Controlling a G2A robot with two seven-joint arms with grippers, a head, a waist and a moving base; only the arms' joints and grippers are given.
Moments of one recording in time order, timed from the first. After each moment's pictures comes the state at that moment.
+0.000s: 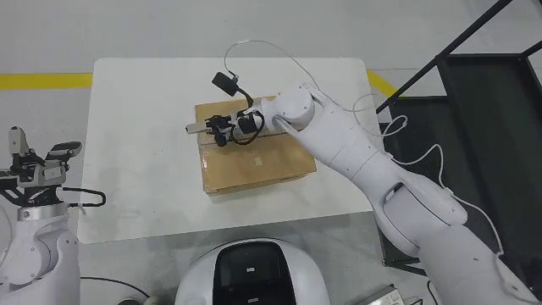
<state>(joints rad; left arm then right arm) 1.64 -1.21 -1.85 -1.64 -0.56 -0.43 -0.30 -0.50 -1.43 0.60 -0.90 0.32 -0.10 0.98</state>
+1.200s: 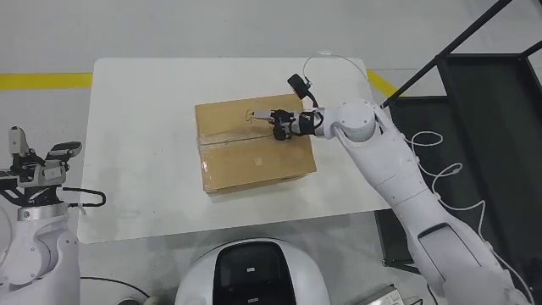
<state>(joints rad) 1.64 -1.21 -1.85 -1.64 -0.56 -0.43 -0.30 -0.88 -1.20 1.08 -1.26 0.10 0.16 0.98</state>
